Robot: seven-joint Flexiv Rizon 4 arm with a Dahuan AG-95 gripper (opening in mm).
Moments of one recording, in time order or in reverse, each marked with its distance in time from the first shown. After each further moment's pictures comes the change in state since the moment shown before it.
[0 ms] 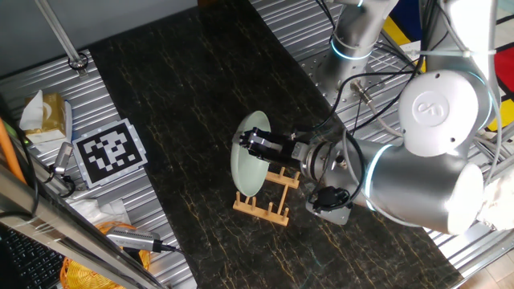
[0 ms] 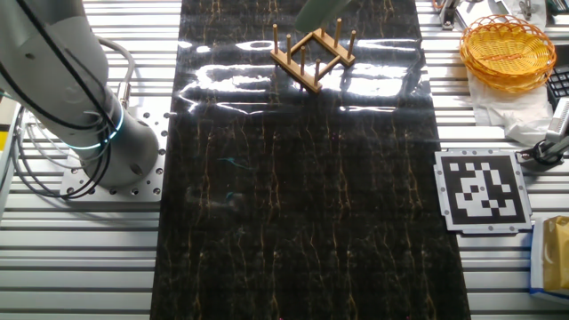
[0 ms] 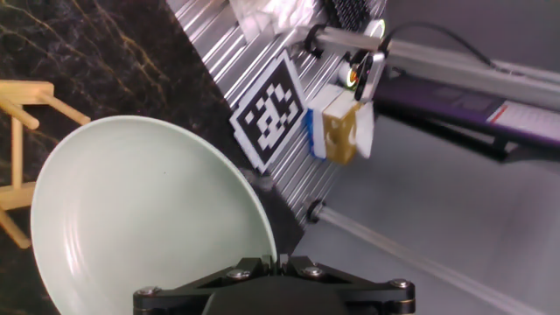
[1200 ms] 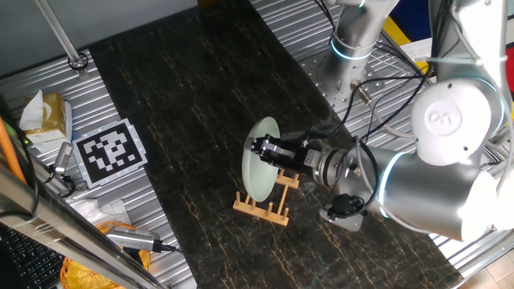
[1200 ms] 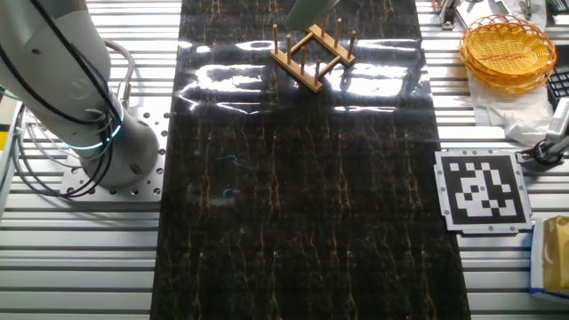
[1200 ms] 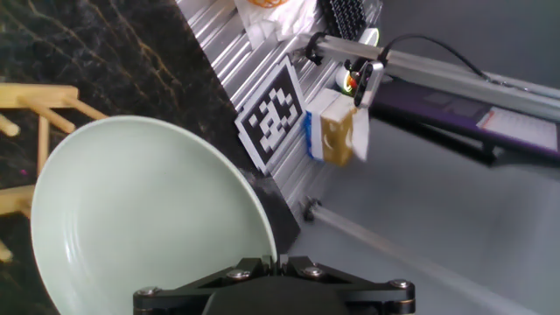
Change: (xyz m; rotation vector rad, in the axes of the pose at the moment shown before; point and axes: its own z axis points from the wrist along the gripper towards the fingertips) arm -0.005 0.031 -0.013 -0.007 0.006 0.017
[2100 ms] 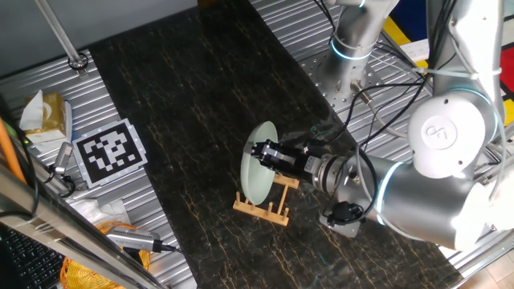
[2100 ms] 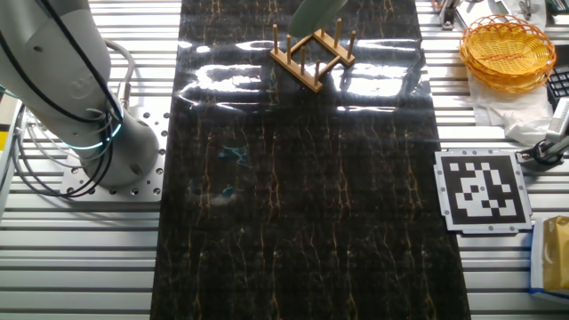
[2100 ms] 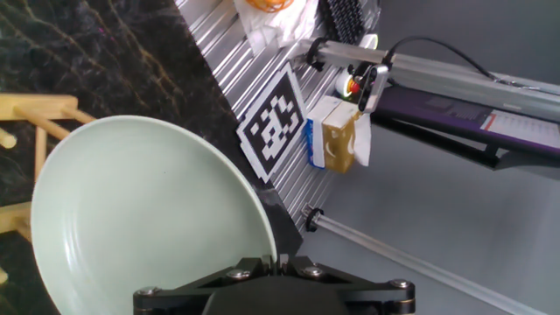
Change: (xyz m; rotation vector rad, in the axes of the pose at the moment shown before) arm -0.008 0.011 0.013 0.032 0.012 0.019
